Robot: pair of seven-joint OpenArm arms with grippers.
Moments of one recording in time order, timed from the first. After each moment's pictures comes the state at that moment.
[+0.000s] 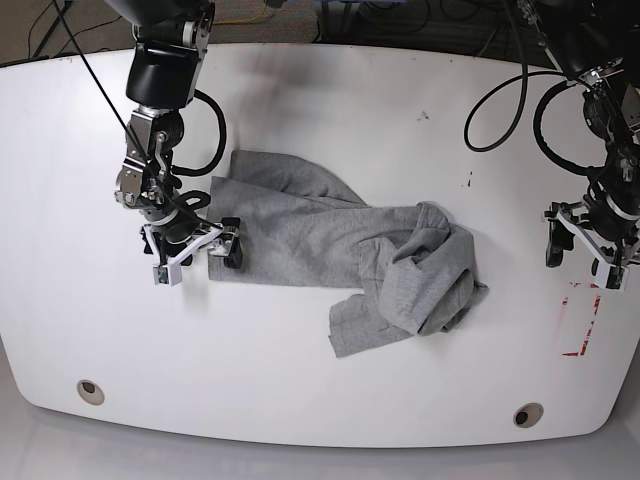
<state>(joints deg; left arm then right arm) -3.4 -19.5 -29.5 101.7 -22.4 -33.3 58.7 11.5 6.1 16.3 64.6 16.3 25.2 -31.8</state>
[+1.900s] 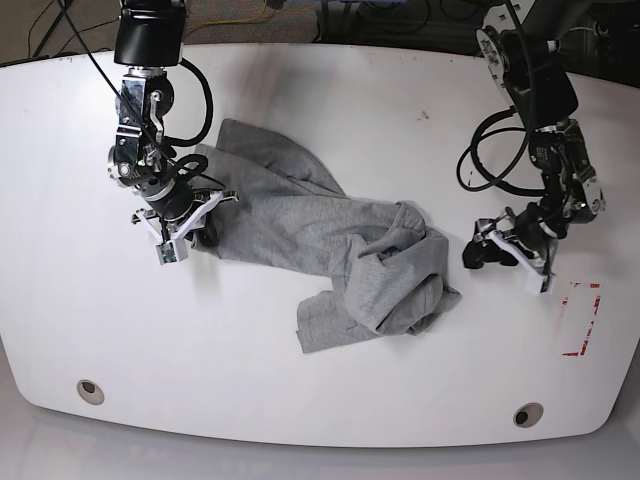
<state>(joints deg) -16.9 -8.4 -27.1 65.4 -23.4 -36.3 51.2 0.9 10.6 9.7 82.0 16.0 25.1 -34.6</state>
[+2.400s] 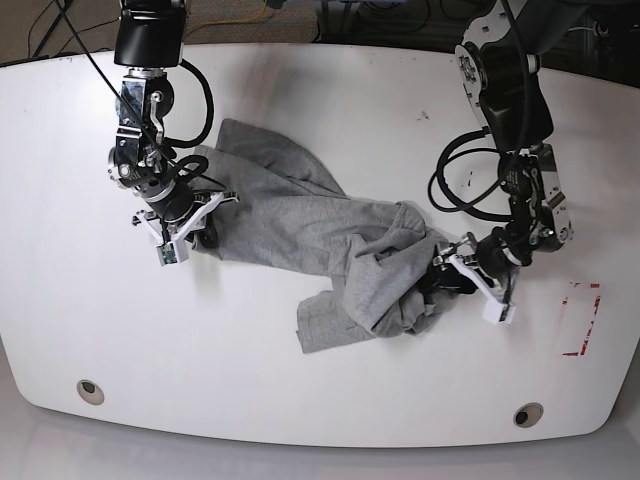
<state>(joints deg) -21.3 -3.8 -21.3 64.3 -23.9 -36.3 51.0 1.0 10.6 9.7 82.0 16.0 25.1 -34.4</state>
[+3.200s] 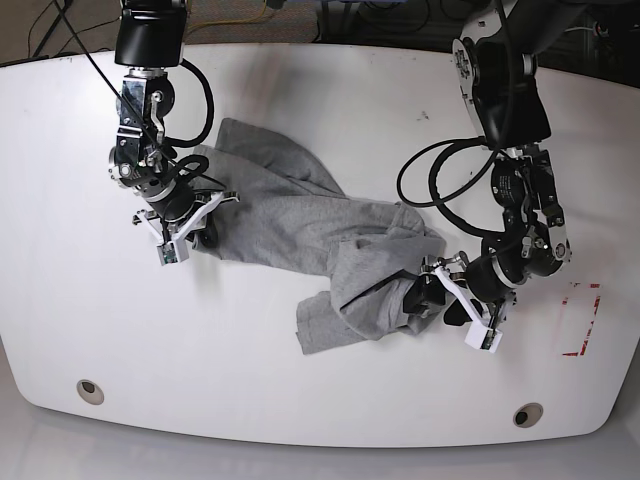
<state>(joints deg) -21.2 -3.7 -14.4 77.6 -24.0 -36.6 54.2 1.0 10.4 9.7 82.0 15.9 25.1 -34.4</state>
